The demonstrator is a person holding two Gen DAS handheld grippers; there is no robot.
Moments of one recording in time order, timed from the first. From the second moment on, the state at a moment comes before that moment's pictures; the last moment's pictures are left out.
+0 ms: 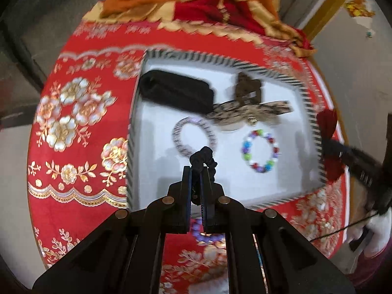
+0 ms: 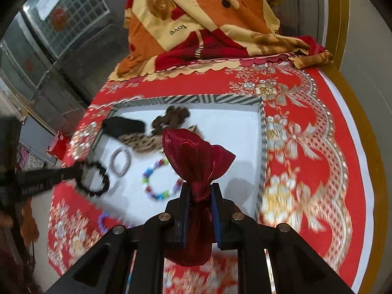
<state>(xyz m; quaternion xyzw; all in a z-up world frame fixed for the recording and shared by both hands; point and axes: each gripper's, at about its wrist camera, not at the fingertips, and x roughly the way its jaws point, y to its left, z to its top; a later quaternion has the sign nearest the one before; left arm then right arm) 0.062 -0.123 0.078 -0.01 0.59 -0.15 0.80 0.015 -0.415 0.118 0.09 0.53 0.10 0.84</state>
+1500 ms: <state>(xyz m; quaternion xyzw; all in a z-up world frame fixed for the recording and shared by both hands) -0.014 -0.099 0.104 0.08 0.47 -0.02 0.88 -0.067 -0.410 0.144 0.08 0.46 0.09 0.88</state>
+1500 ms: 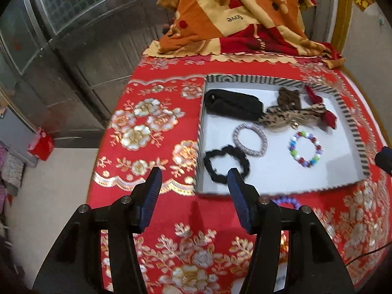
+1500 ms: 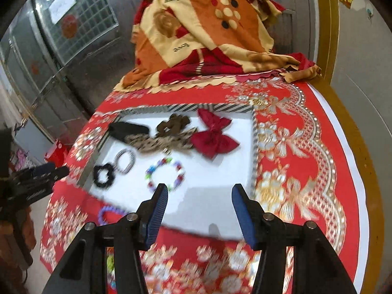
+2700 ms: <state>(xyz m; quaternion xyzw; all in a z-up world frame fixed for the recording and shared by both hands) -0.093 -0.081 0.068 -0.04 0.58 -0.20 0.79 -0.149 -0.351 0.111 0.06 0.52 0.19 0.83</state>
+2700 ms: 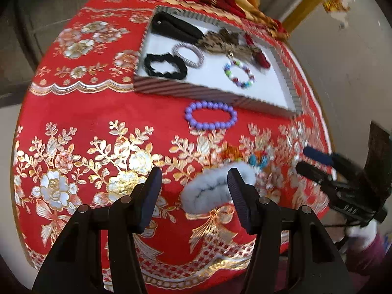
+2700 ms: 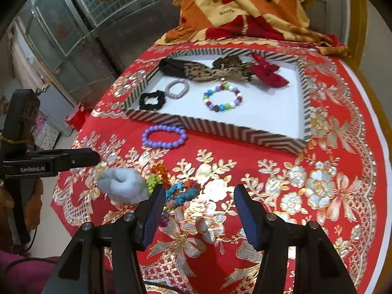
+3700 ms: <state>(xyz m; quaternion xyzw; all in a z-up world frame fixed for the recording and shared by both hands) -0.097 -0.104 0.061 0.01 0.58 -0.27 0.77 -0.139 -0.300 0.072 0.02 0.56 0.27 0.78</state>
